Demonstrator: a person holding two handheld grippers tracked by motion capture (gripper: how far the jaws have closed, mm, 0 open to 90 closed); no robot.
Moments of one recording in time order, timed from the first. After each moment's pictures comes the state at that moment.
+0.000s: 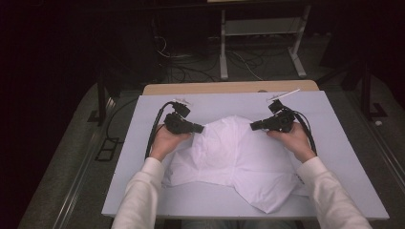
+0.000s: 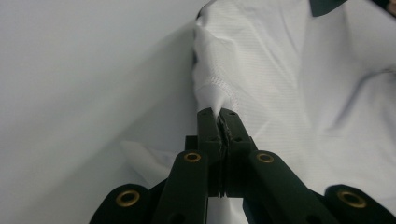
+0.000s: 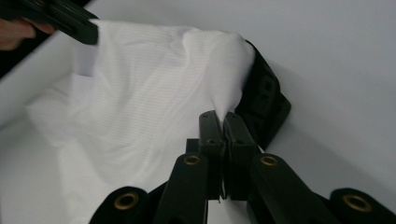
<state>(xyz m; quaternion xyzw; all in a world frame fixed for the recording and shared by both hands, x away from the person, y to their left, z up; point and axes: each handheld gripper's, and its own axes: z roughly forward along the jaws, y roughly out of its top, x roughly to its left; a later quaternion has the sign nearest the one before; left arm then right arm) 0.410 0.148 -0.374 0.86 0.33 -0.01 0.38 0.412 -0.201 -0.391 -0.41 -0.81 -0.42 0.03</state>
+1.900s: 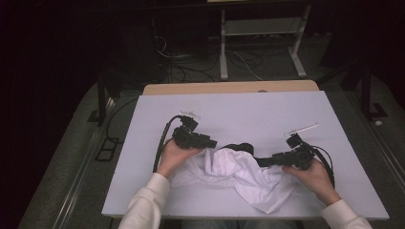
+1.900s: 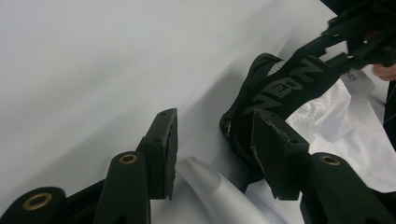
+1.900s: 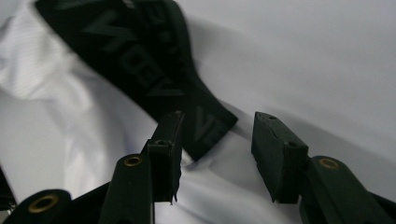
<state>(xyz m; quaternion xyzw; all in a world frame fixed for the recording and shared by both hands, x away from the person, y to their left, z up) 0.384 0.126 -0.403 0.84 0.35 -0.05 0.40 0.326 -0.235 -0.441 -0.50 -0.79 -0.34 0.05</state>
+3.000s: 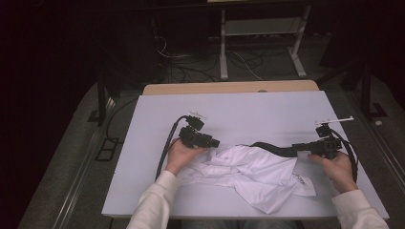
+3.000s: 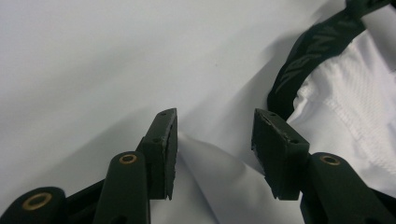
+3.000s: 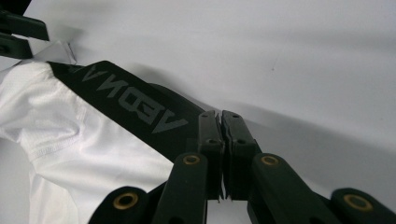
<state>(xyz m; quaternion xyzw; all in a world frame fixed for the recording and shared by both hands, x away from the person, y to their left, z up) 0.398 0.105 -0.425 0.85 0.37 -0.03 0.37 0.348 -0.321 -0.444 -0.57 -0.72 -0.39 0.04</state>
